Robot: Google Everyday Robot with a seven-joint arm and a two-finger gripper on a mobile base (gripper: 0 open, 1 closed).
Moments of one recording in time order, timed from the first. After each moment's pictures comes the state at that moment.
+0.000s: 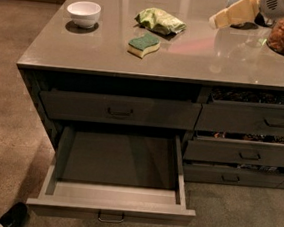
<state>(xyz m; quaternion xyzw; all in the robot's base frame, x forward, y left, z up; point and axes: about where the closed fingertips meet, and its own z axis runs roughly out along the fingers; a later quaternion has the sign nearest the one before) 0.688 -0.234 1.037 -0.26 0.84 0.02 0.47</state>
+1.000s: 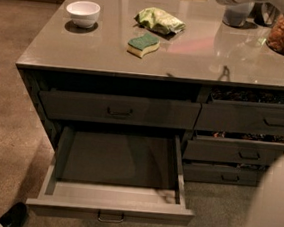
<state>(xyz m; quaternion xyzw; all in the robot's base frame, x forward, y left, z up) 0.810 -0.171 1.033 -0.14 0.82 0.08 0.54</state>
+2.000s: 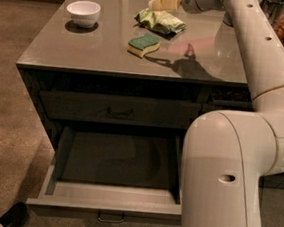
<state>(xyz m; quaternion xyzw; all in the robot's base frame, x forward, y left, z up) 0.890 -0.092 0.968 -0.21 0.82 0.18 0.50</state>
